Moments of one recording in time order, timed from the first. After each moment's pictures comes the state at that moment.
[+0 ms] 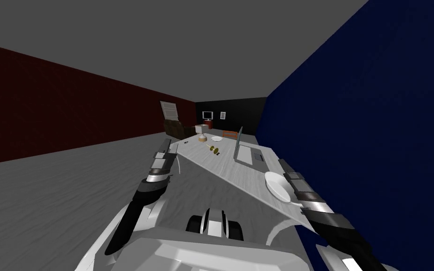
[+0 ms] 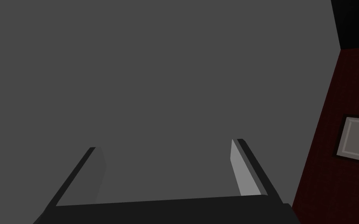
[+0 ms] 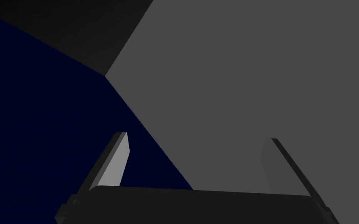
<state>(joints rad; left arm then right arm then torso) 0.48 0.05 0.04 -2.33 -0.12 -0.53 -0.06 0.63 -0.38 -0.26 -2.24 0.02 -0.33 0.20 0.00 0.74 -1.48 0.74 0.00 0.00</state>
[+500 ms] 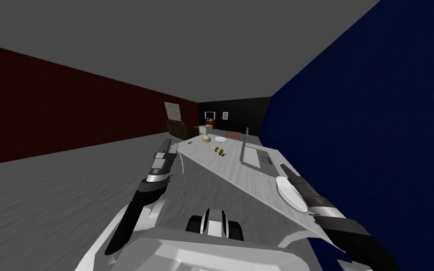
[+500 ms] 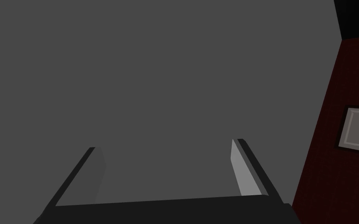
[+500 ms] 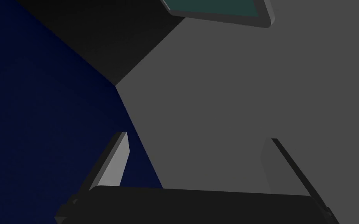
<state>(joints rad) 0.48 0.05 0.04 -2.33 -0.12 -0.53 -0.06 0.69 -0.46 -0.33 -2.21 0.06 -0.24 0.22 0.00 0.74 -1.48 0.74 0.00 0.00</state>
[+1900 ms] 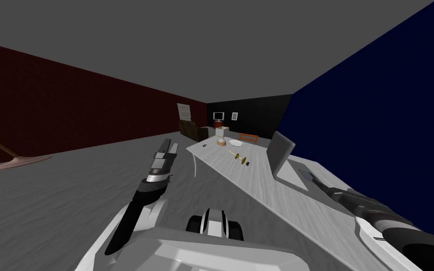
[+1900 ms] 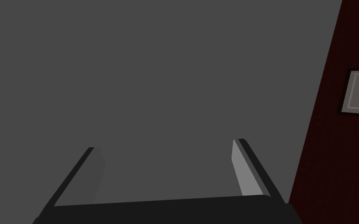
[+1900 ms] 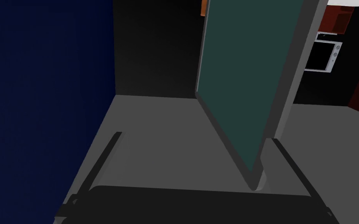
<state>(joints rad) 0.48 0.05 0.04 -2.33 -0.12 -0.53 -0.06 0.90 -0.84 -0.56 -2.05 0.24 0.14 0.30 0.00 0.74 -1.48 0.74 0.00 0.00</state>
